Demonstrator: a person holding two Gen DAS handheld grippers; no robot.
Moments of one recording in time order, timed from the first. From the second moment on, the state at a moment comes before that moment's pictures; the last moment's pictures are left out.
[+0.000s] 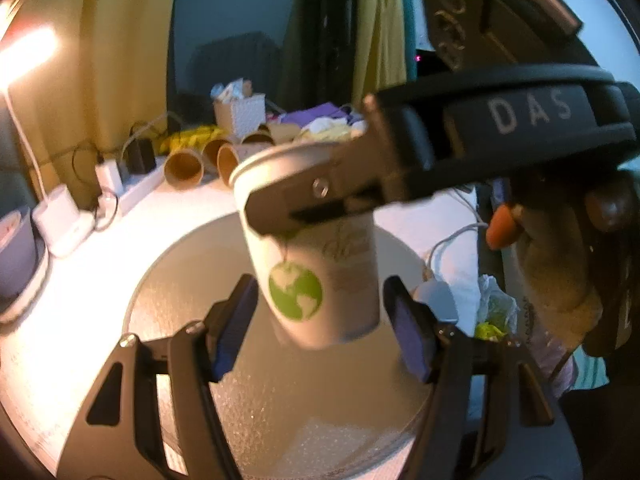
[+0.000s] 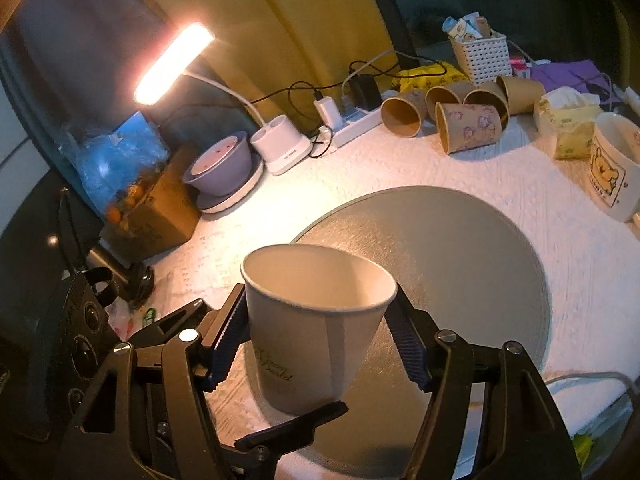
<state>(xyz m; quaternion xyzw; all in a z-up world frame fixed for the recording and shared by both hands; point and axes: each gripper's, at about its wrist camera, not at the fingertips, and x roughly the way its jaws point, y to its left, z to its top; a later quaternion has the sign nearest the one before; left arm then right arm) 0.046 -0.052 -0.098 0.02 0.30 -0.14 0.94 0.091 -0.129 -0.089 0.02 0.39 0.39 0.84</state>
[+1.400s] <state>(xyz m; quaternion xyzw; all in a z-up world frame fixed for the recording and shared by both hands) 0.076 0.042 -0.121 -0.13 0.36 -0.02 0.92 0.113 -0.101 -0.139 -0.14 0.26 0.27 0.92</state>
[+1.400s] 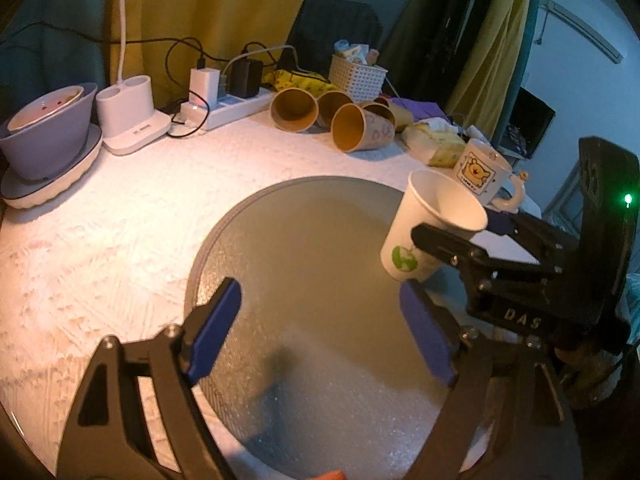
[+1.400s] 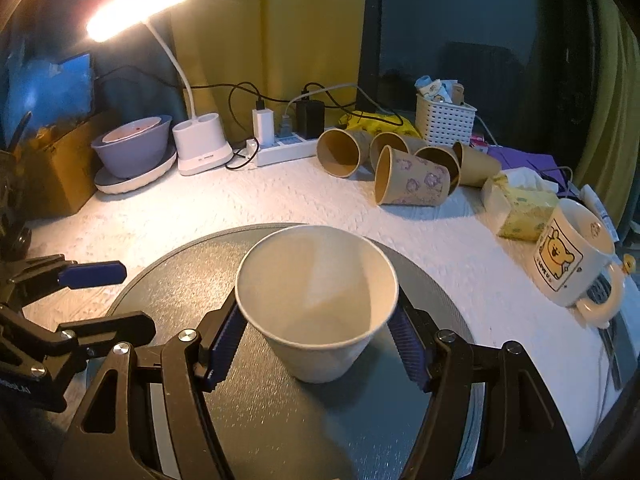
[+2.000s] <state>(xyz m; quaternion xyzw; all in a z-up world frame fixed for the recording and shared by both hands) 0.044 0.024 -0.106 -0.12 0.34 -0.01 0.93 0.067 -0.120 -0.143 -0.13 0.28 0.26 0.92</state>
